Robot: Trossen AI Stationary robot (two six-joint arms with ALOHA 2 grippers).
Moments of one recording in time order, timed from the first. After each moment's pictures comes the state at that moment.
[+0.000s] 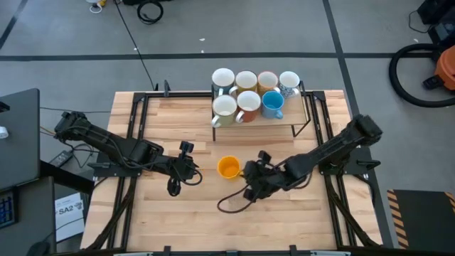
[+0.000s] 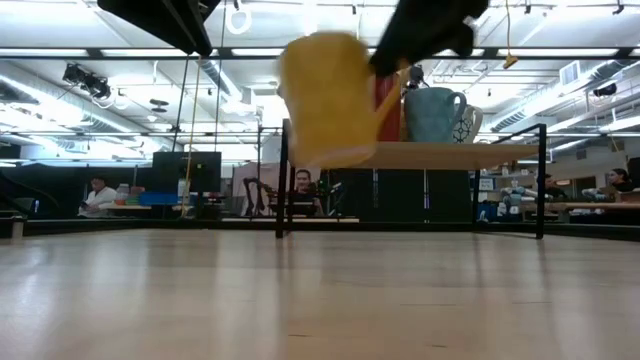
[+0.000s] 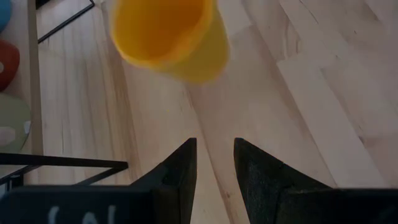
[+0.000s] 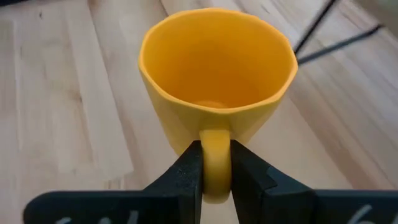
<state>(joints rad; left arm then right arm) -0.38 1.25 1.04 -0.67 -0.33 0.14 0.45 1.66 1.26 -0.53 0.58 0.66</state>
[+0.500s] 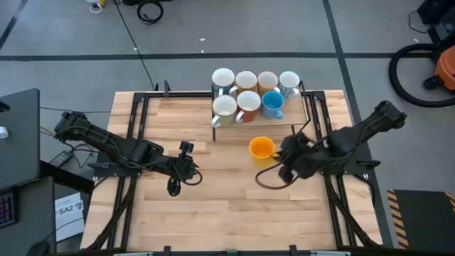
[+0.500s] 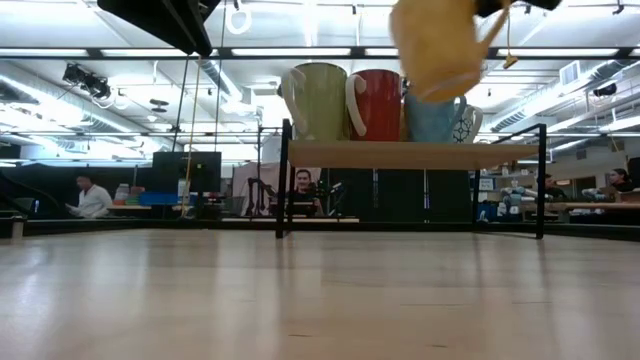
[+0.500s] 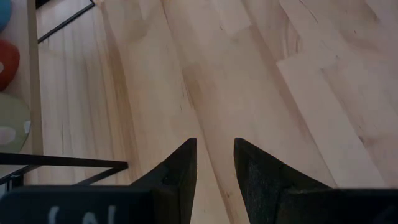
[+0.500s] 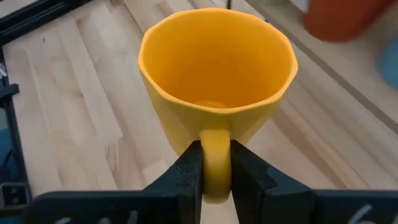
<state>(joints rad) -0.38 1.25 1.04 -0.67 -0.33 0.14 0.51 1.25 1.26 -1.02 0.57 0.92</state>
